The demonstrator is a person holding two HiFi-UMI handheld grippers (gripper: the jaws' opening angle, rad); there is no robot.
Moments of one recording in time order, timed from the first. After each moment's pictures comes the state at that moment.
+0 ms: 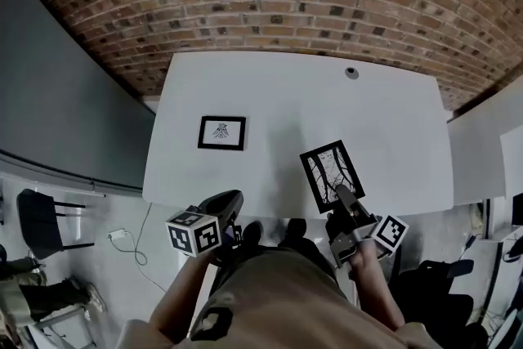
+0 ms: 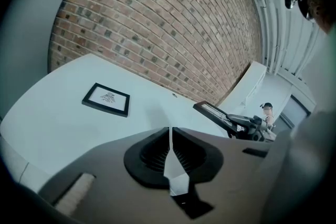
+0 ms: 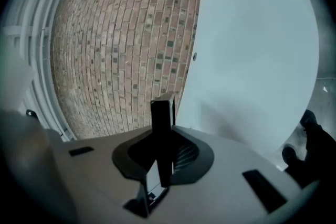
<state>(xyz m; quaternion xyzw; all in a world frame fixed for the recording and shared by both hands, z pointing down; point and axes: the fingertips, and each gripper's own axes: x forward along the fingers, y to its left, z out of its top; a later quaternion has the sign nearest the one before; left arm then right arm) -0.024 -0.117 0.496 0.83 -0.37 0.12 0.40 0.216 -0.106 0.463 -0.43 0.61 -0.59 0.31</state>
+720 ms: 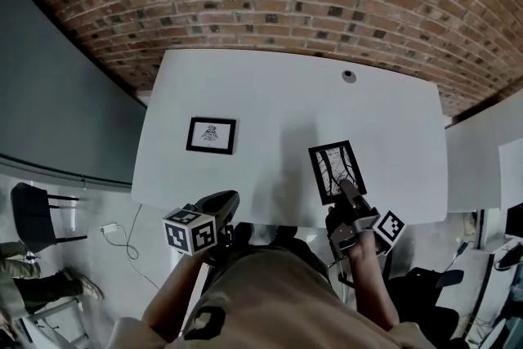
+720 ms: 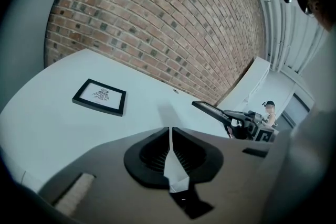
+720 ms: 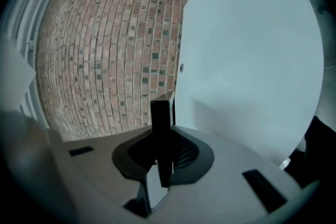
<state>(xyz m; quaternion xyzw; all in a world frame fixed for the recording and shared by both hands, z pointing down) 0.001 -0.138 0.511 0.82 -0.37 0.14 0.41 0.270 -0.145 0.496 -0.46 0.53 -0.62 0.34</state>
